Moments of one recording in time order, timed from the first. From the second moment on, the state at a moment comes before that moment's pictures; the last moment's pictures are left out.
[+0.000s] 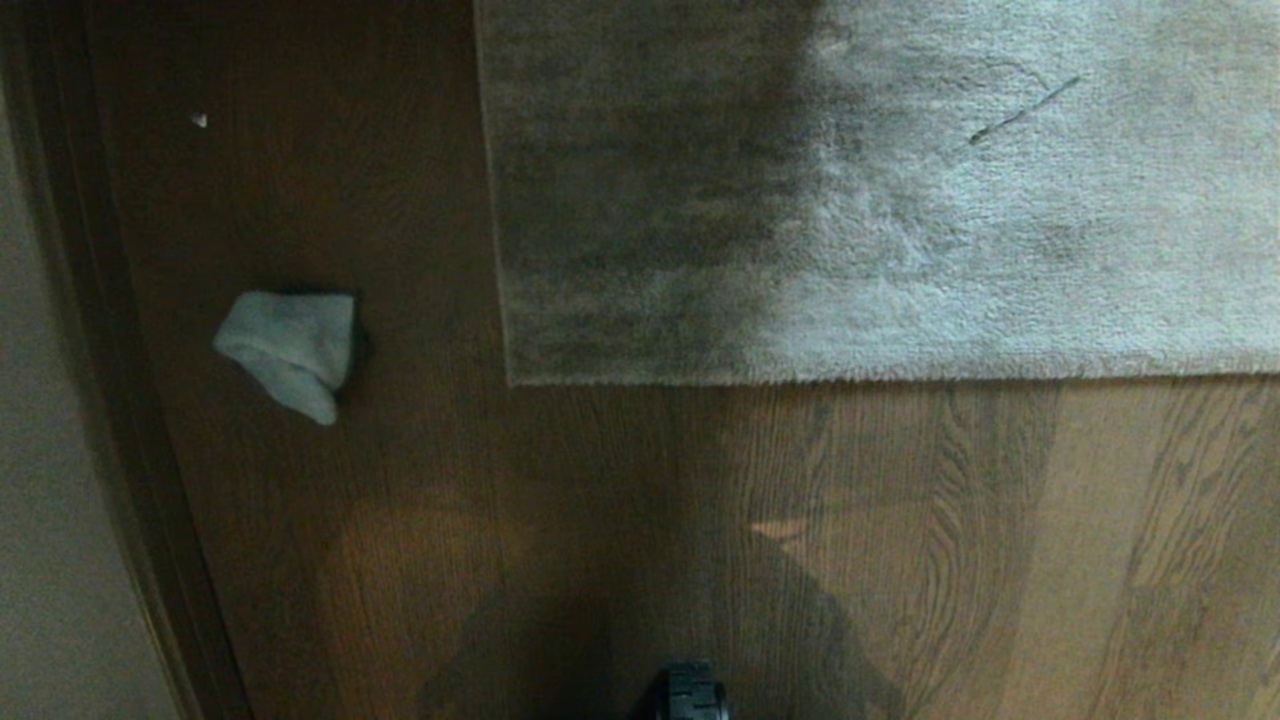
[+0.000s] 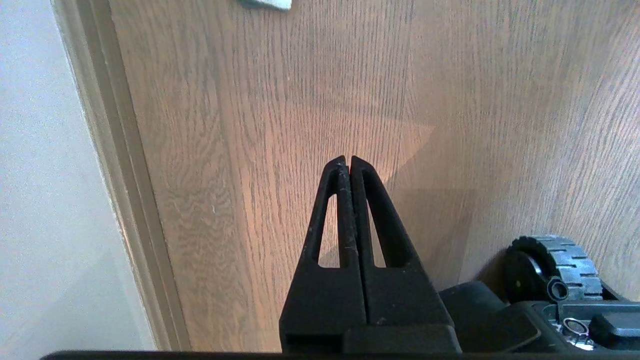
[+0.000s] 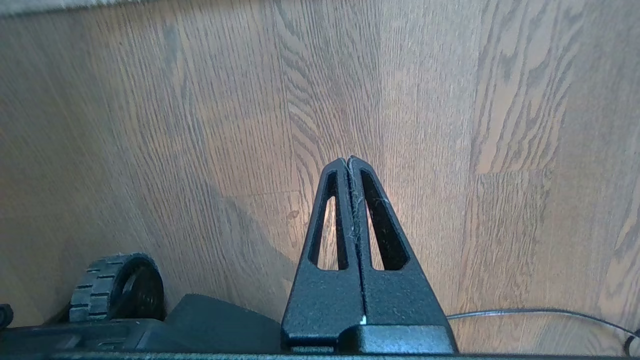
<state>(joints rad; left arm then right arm) -0.01 0.00 0.00 0.00 -0.02 -0.03 0.01 0.00 0.00 -0.01 -0.06 0.07</state>
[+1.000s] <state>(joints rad) -0.01 0.00 0.00 0.00 -0.02 -0.03 0.01 0.00 0.00 -0.01 -0.06 0.07</state>
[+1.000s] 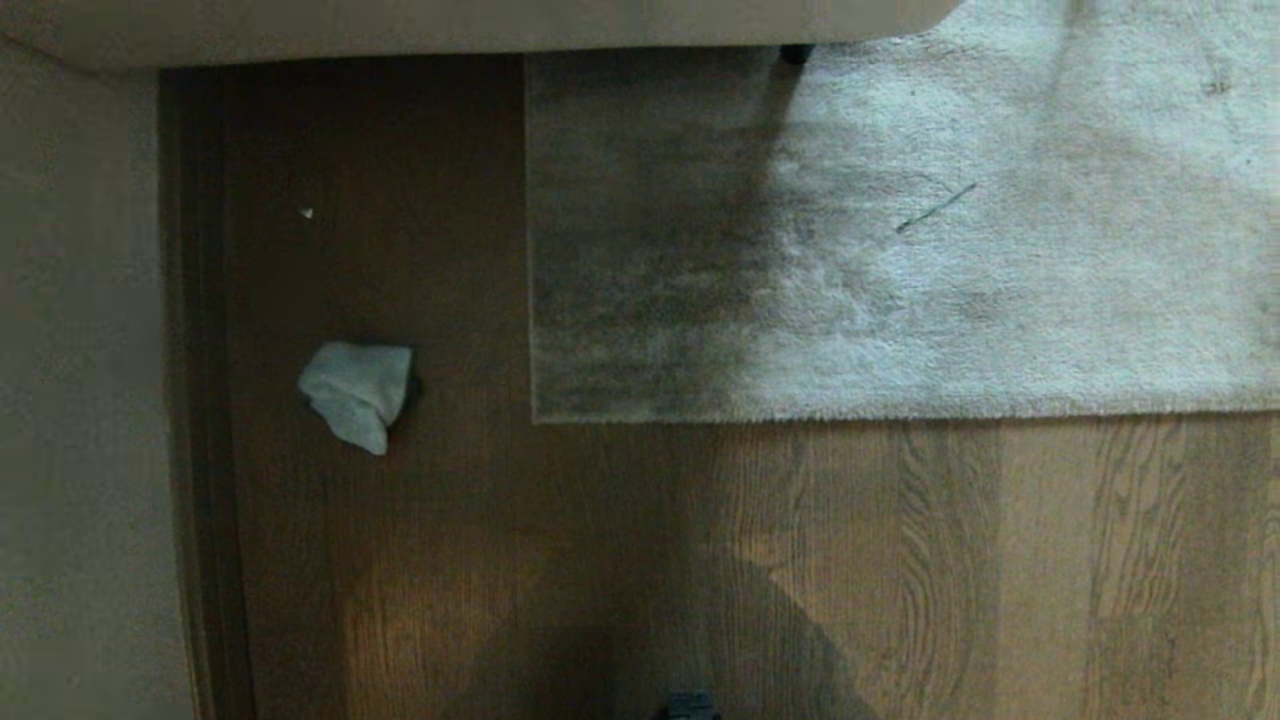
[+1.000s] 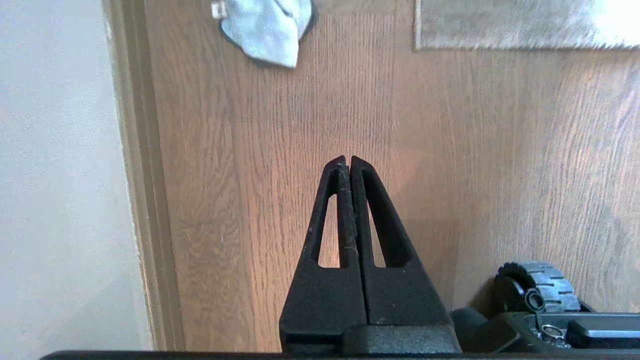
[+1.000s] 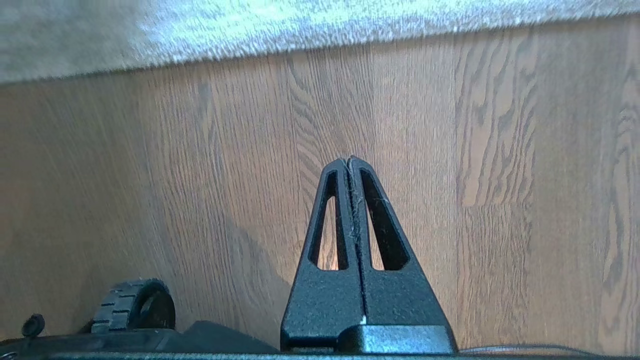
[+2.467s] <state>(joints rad) -0.01 0.00 0.00 0.00 -0.02 -0.03 0.01 0.00 0.00 -0.01 -0.06 0.07</state>
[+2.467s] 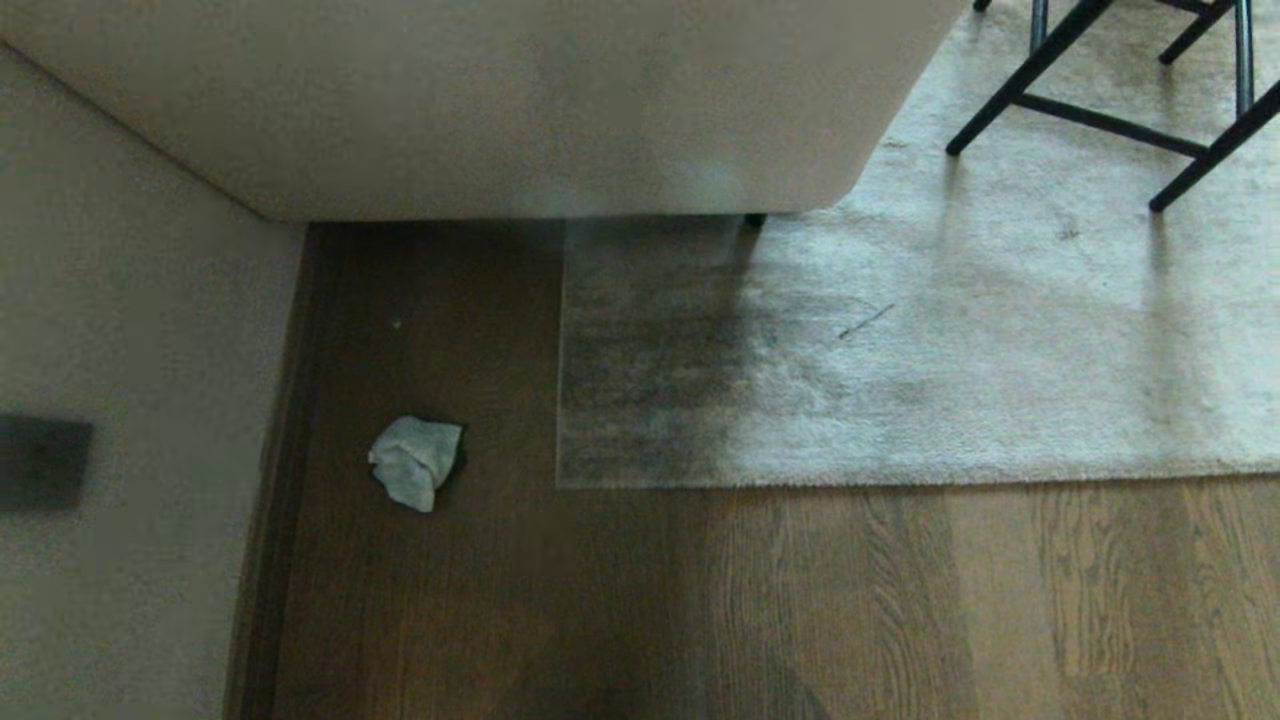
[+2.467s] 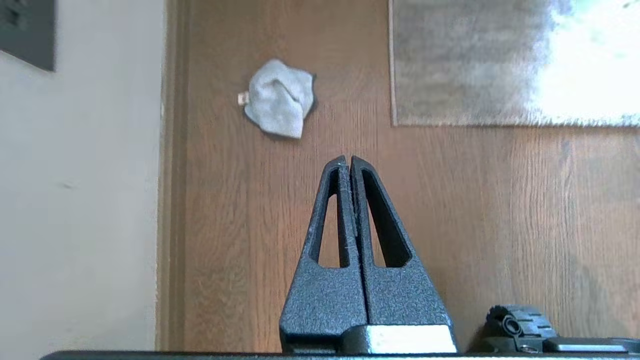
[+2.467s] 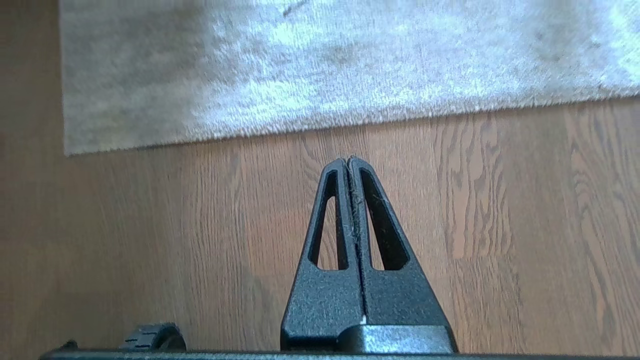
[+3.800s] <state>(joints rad) -0.01 0.00 0.00 0.00 -0.02 -0.03 0.01 0.00 0.00 -0.01 -0.06 0.07</state>
